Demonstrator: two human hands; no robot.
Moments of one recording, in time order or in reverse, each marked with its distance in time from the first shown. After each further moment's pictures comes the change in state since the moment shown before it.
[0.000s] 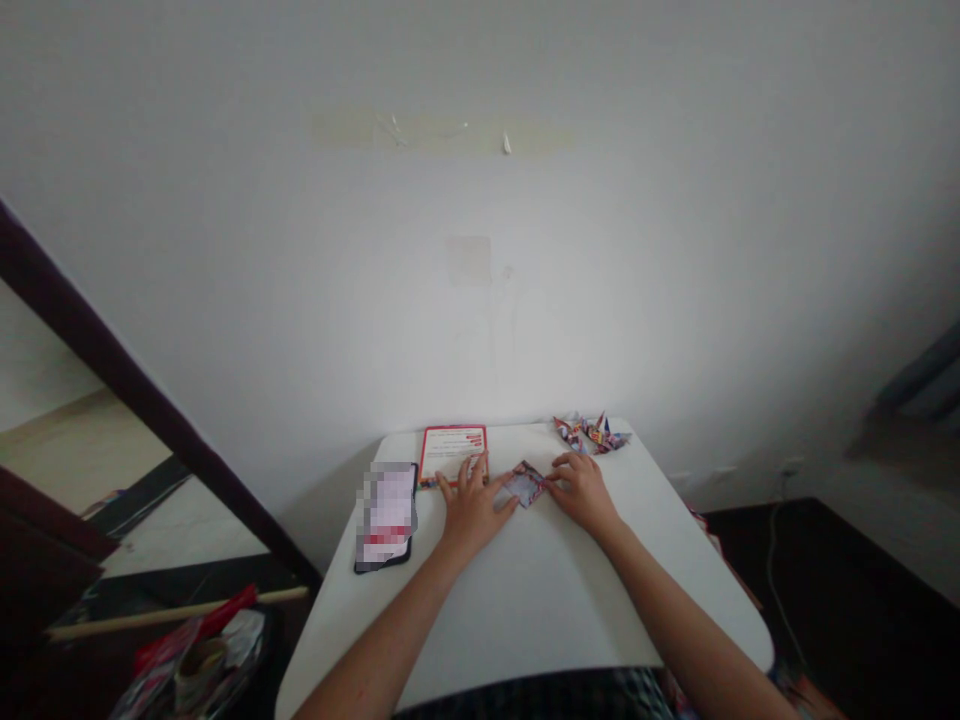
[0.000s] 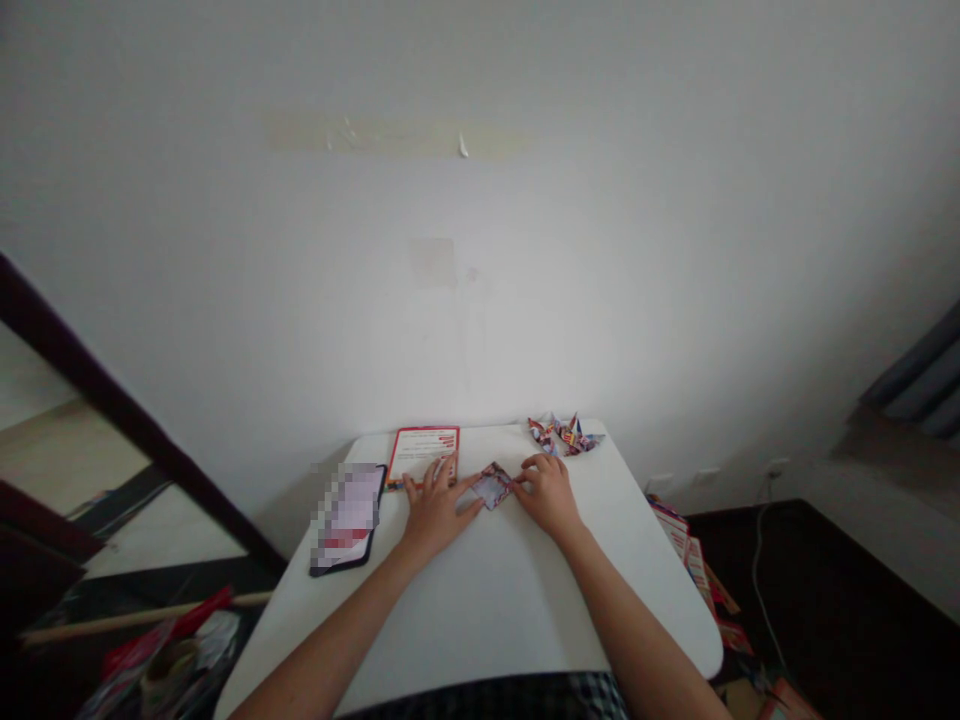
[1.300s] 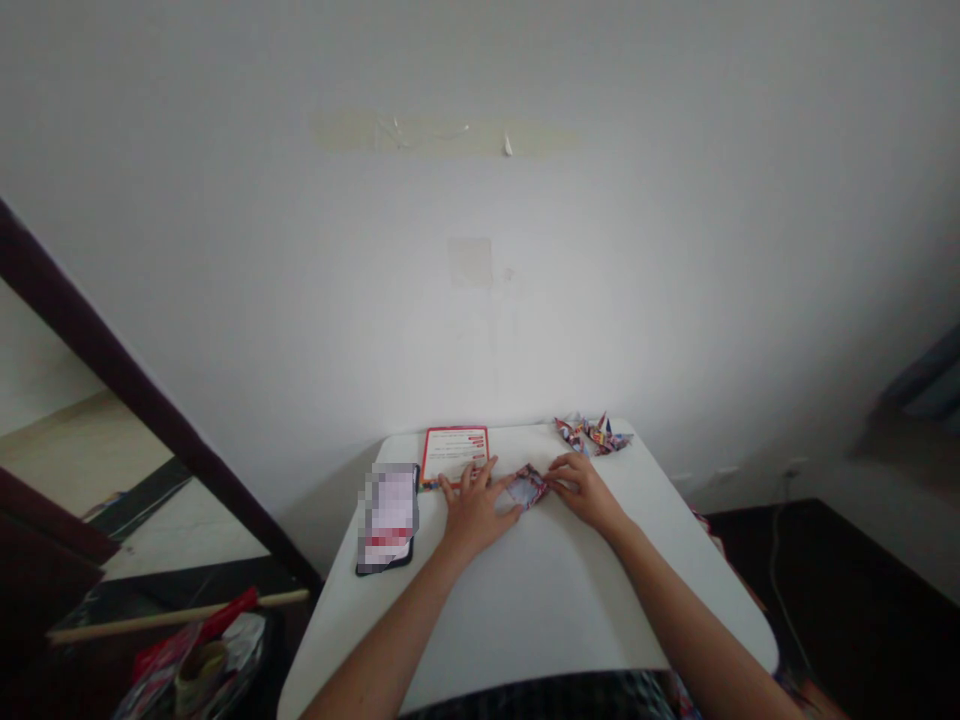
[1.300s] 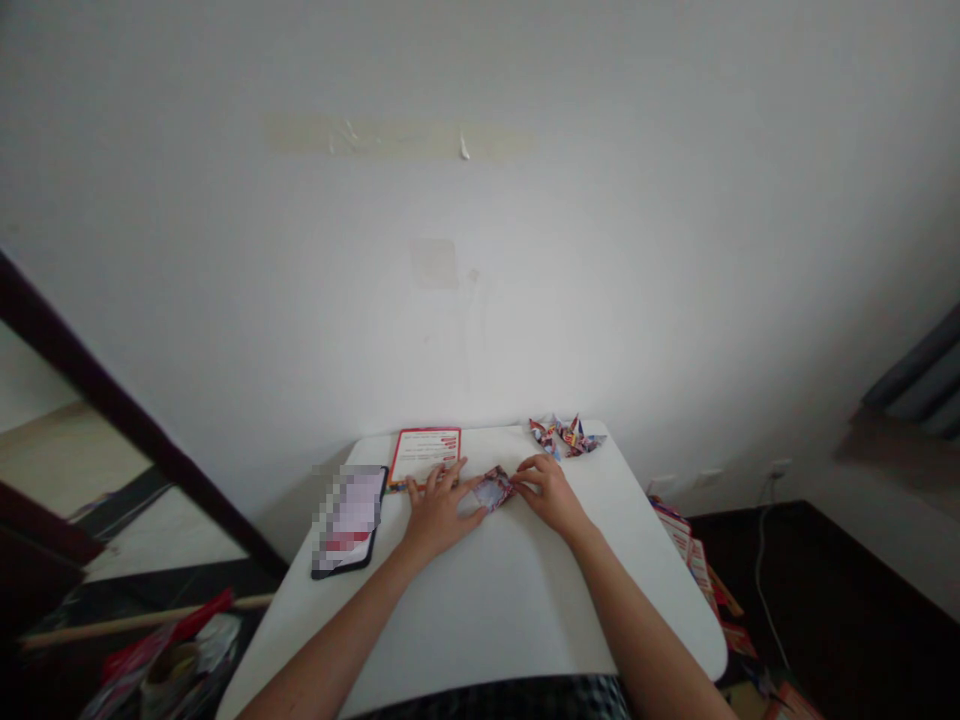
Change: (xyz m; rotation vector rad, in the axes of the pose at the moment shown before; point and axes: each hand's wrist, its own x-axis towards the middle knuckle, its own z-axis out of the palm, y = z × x) left_hand 0.002 0.005 -0.013 -0.035 -0.162 -0.048; right_hand 0.006 0.015 -0.001 0.264 0.035 -0.250
